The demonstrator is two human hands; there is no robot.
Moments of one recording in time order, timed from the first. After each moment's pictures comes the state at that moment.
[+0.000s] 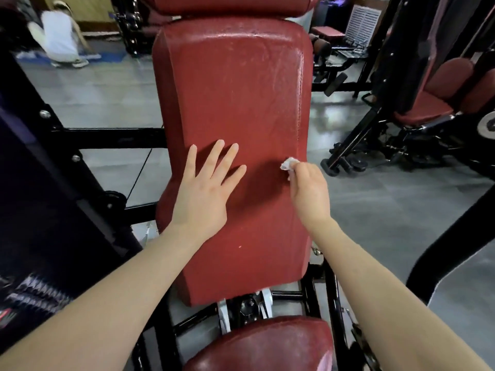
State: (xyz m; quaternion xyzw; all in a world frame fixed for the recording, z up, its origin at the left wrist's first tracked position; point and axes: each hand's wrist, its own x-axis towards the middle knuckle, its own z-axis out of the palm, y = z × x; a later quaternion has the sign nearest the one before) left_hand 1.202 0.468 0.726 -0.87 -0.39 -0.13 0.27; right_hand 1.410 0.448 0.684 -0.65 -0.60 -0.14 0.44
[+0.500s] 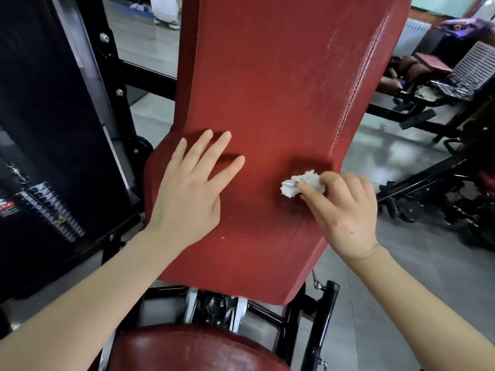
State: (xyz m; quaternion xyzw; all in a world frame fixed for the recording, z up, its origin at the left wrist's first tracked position) left_hand 1.225 0.441 0.671 -0.78 -0.52 -0.28 0.19; right_hand 1.480 0.462 0.671 -0.36 -0.79 -0.38 0.33
